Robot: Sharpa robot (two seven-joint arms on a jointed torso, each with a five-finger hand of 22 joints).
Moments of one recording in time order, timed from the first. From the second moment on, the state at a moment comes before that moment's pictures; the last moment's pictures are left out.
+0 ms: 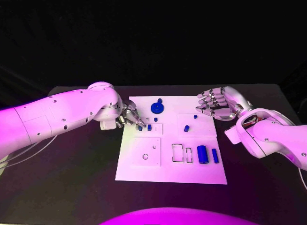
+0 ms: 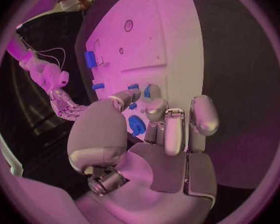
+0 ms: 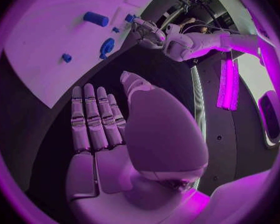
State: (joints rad) left arm 1.29 -0.65 -0.06 1.28 -0.94 0.32 -0.55; left_hand 0.97 -0.22 0.53 0.17 0.39 0.96 0.05 0.53 0.81 1.32 -0.02 1.19 0.99 1.47 -0.07 1.52 1.31 0.11 1.30 0.04 1.36 1.13; right arm 1.22 -0.96 -0.13 1.68 -0.86 -0.63 0.05; right_hand 1.49 -0.22 0.27 0.28 0.28 0.82 0.21 0.16 0.23 1.01 0.19 0.09 0.06 0.99 0.16 0.07 0.27 0.17 0.84 0.28 0.07 0.11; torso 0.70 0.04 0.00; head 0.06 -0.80
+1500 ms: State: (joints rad) left arm 1.27 -0.72 -0.05 1.42 -1.05 -0.10 -0.05; left_hand 1.42 -0.23 0.43 0.18 0.36 0.58 0.17 0.48 0.65 0.63 0.13 0.69 0.44 1.11 0.06 0.93 0.66 0.17 0.96 0.15 0.84 0.53; right arm 1.22 -0.96 -0.13 1.67 -0.86 -0.64 0.06; right_hand 1.50 -0.21 0.26 0.28 0.28 0.83 0.21 0.15 0.23 1.01 0.19 0.08 0.06 0.99 0.16 0.07 0.26 0.17 0.83 0.28 0.07 0.10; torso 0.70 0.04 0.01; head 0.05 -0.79
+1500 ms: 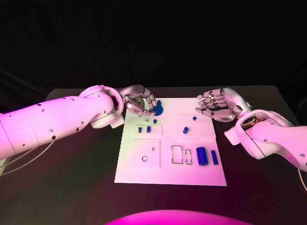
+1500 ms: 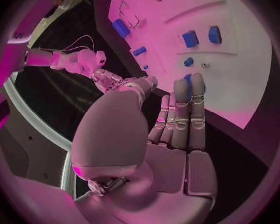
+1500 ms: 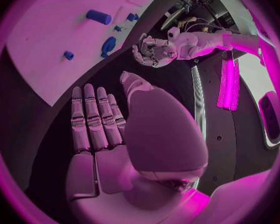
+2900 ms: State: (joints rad) left arm 1.23 -0.56 -0.08 1.23 -1.45 -0.03 0.01; left_hand 1.42 -0.25 0.43 0.18 0.36 0.76 0.17 0.45 0.42 0.79 0.11 0.69 0.29 1.29 0.03 1.25 0.87 0.17 1.06 0.13 1.06 0.72; right arm 1.22 -0.95 -0.13 1.67 -0.86 -0.65 0.06; right_hand 1.50 -0.21 0.26 0.28 0.29 0.83 0.21 0.15 0.23 1.01 0.19 0.08 0.06 0.99 0.16 0.07 0.25 0.17 0.83 0.28 0.07 0.09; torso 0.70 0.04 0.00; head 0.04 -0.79
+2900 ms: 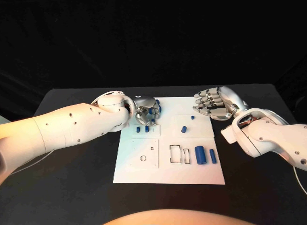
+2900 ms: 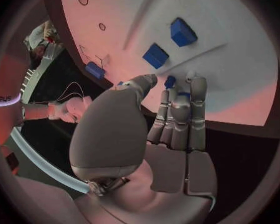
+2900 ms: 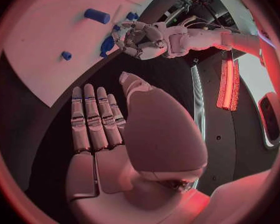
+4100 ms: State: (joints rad) left arm 1.24 -0.53 -0.07 1.19 -1.46 0.02 -0.01; left_hand 1.47 -0.22 0.56 0.09 0.34 0.84 0.16 0.44 0.38 0.84 0.10 0.70 0.26 1.32 0.02 1.34 0.93 0.17 1.09 0.13 1.18 0.85; right arm 1.22 -0.95 -0.13 1.67 -0.86 -0.65 0.06; right_hand 1.50 -0.21 0.26 0.28 0.29 0.83 0.21 0.15 0.23 1.01 0.19 0.08 0.06 0.99 0.16 0.07 0.25 0.17 0.83 0.28 0.07 0.09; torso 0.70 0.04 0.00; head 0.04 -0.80
